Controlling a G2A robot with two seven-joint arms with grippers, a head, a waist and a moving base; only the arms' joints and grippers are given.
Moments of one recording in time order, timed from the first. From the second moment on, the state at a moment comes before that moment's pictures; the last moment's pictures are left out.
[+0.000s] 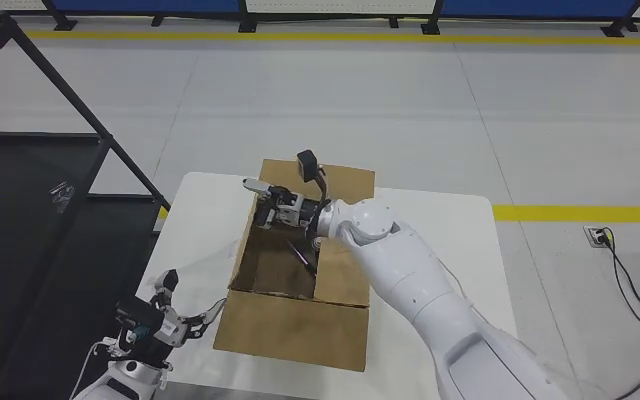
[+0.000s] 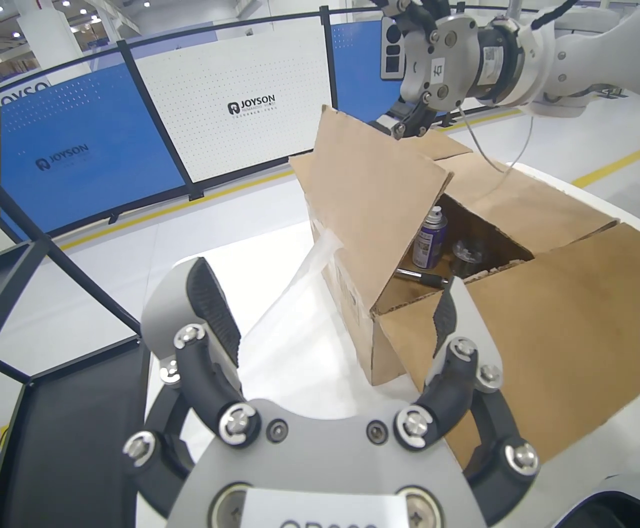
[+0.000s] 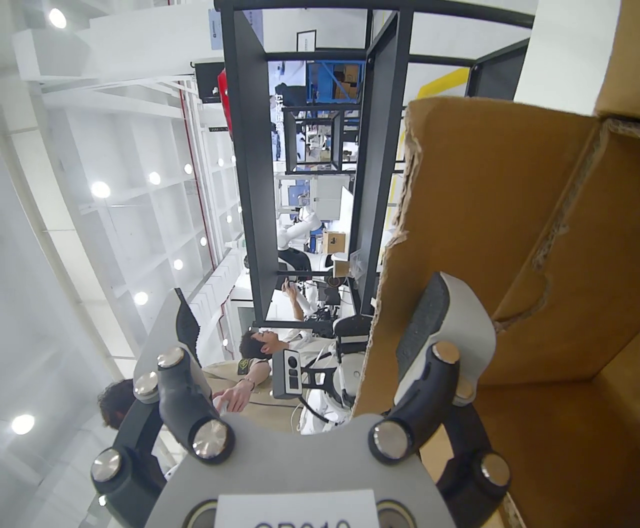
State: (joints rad) left arm 1.62 -1.13 -1.69 -1.82 1.36 -0.40 0.28; right arm -0.18 -1.76 0.81 -0.39 0.52 -0.34 0.83
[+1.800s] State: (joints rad) left arm 1.45 -1.14 -1.74 -1.56 1.20 -0.29 0.19; right arm -0.38 -1.58 1.08 -0.65 0.50 -0.62 1.20
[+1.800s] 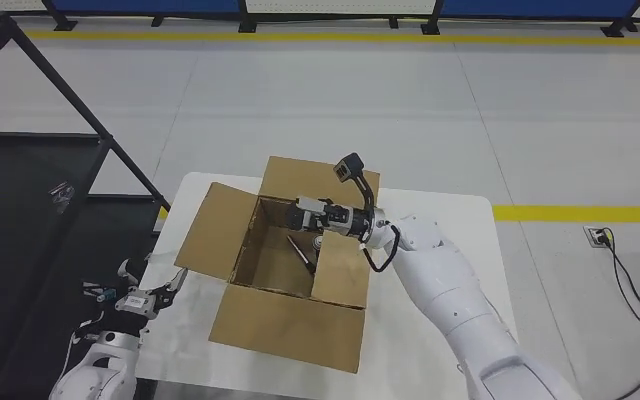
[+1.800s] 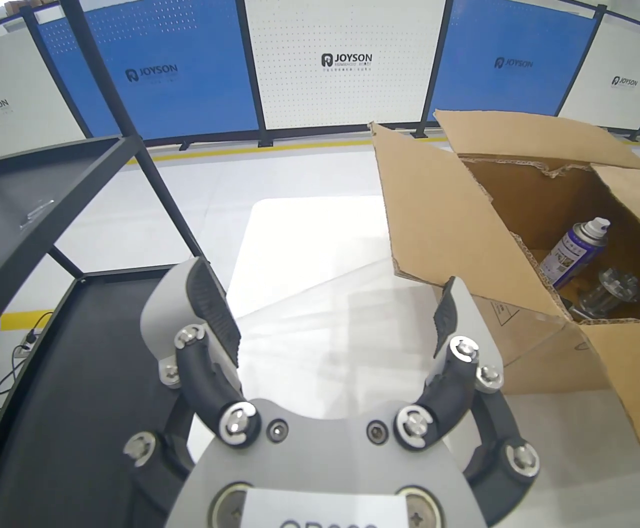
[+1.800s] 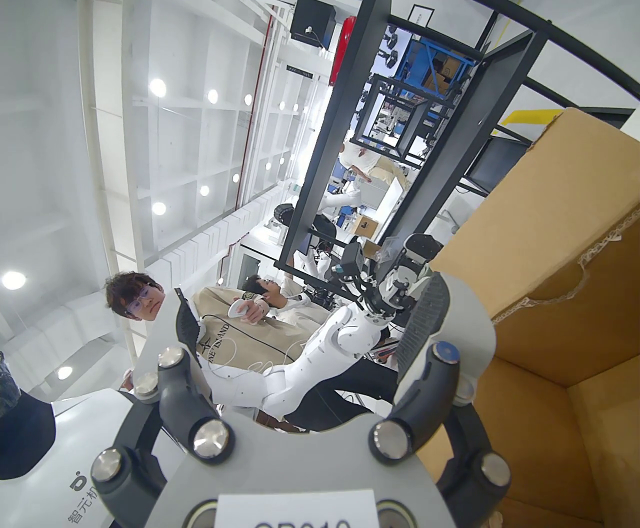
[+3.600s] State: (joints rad) left arm 1.38 -1.15 -1.69 -1.50 1.24 -0.21 0.13; right arm -0.43 -1.55 1.10 -0.70 0.52 -0.57 1.16
